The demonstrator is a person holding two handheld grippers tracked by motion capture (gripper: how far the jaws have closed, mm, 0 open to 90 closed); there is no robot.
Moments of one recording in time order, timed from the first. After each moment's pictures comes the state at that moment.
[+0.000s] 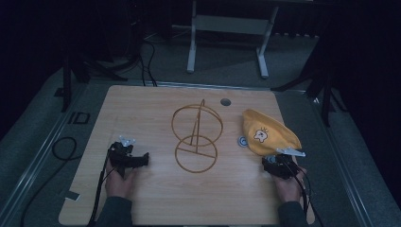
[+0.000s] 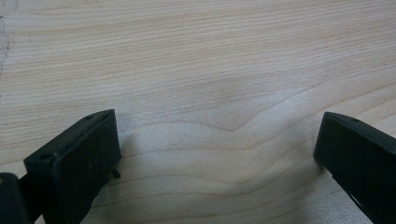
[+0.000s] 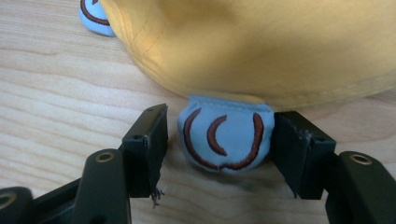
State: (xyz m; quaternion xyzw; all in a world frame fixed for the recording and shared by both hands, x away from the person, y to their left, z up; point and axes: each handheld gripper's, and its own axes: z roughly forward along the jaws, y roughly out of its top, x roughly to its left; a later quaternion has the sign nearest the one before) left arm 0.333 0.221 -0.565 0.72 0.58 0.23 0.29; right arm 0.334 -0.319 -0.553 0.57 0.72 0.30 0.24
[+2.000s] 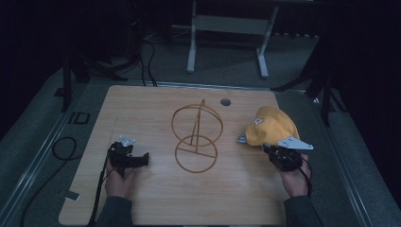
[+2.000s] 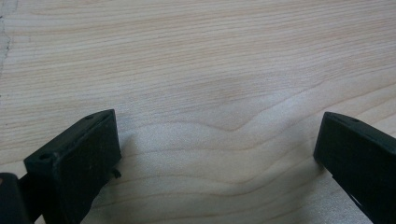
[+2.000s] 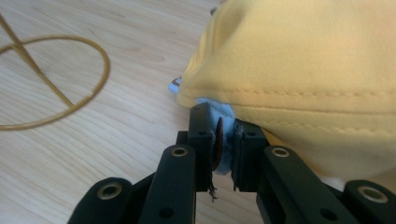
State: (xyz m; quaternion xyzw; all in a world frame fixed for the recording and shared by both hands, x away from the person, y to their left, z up) left arm 0.333 0.221 -0.565 0.72 0.59 0.23 0.29; right arm 0.323 -0.302 -0.478 0.43 0.77 0.38 0.26
